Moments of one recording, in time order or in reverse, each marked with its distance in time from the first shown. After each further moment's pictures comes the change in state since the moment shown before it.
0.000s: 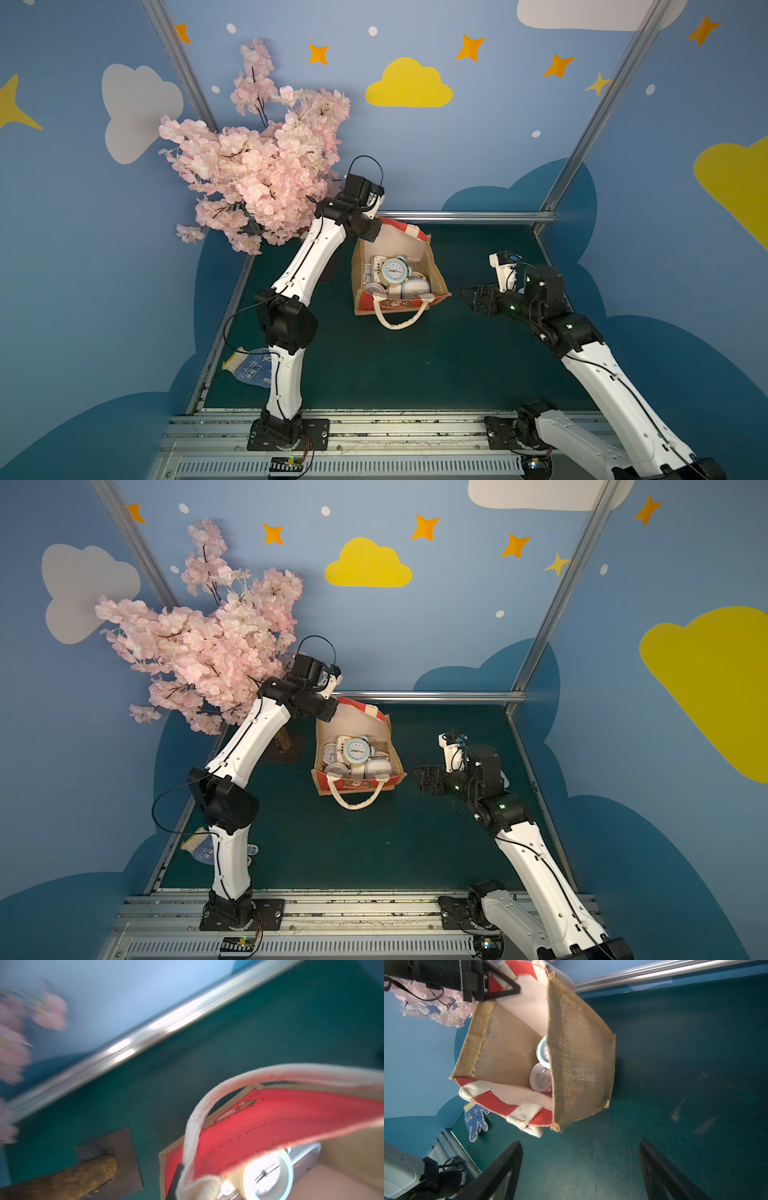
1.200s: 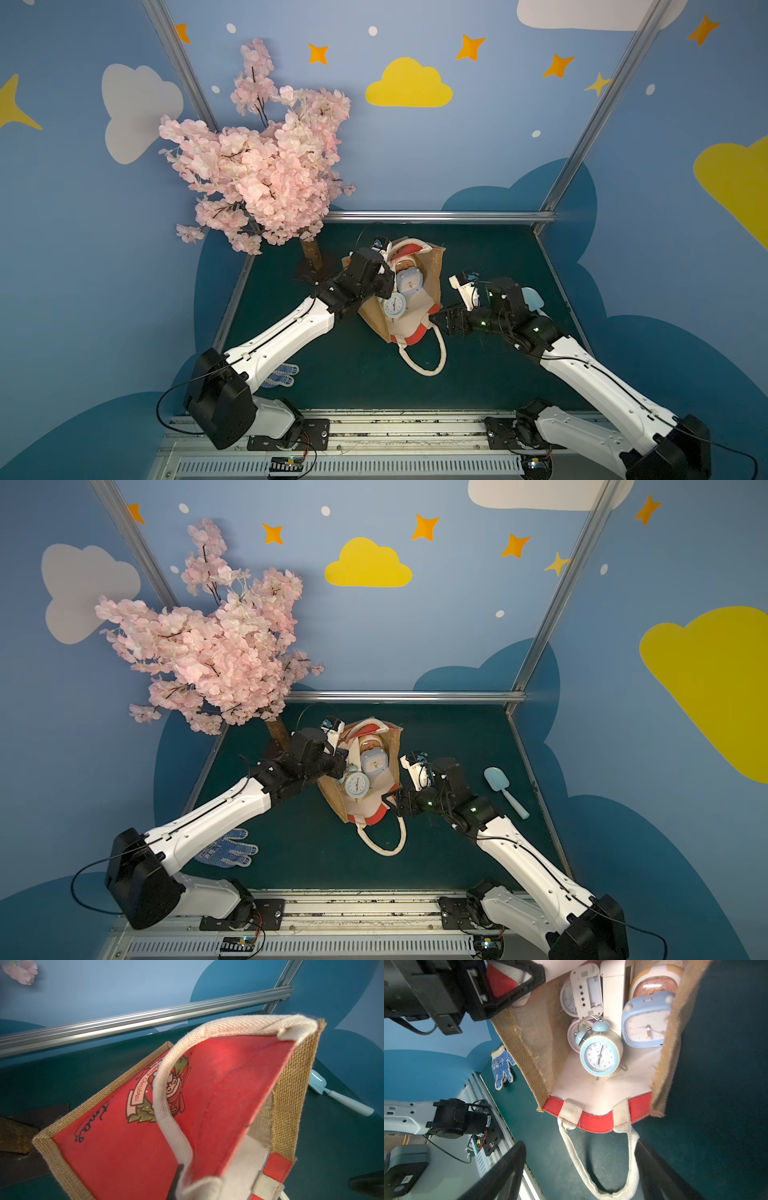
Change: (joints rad) left arm -0.298 -0.683 -1.165 0.722 -0.110 -0.352; right arm 0.292 0.099 -0.115 0.119 -0.035 0.008
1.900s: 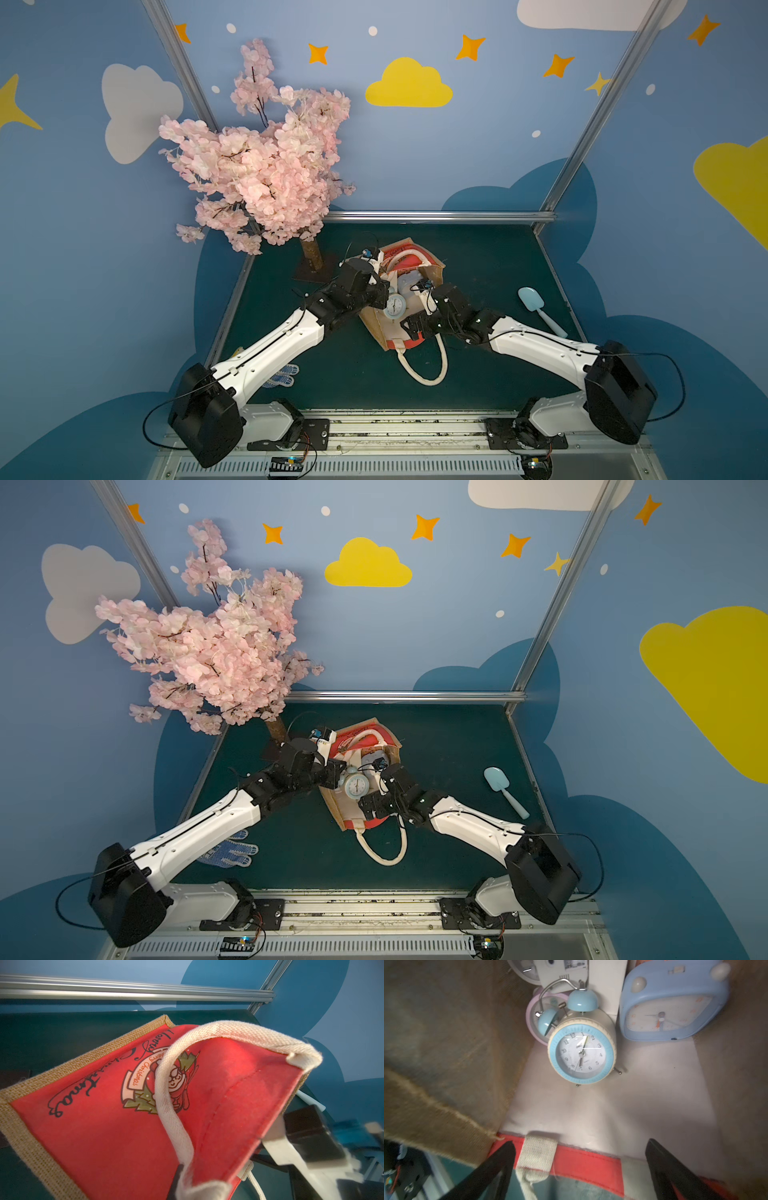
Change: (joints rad) left arm 0.019 -0.084 -0.108 0.014 0.123 -0.131; right arm 0.211 0.397 0.059 0.187 0.356 0.034
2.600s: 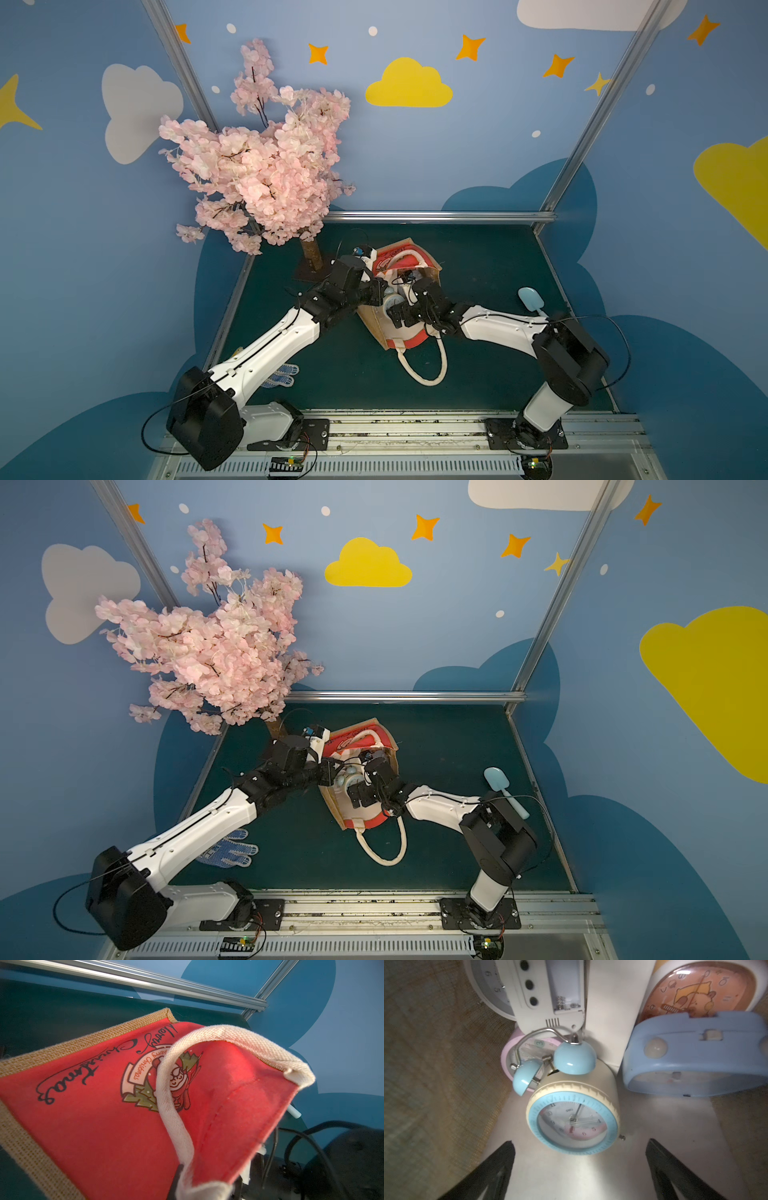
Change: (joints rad) left arm 0.066 -0.012 -0.010 0.000 0.123 -0.094; right arm 0.010 0.263 0.115 0.200 0.092 -0.058
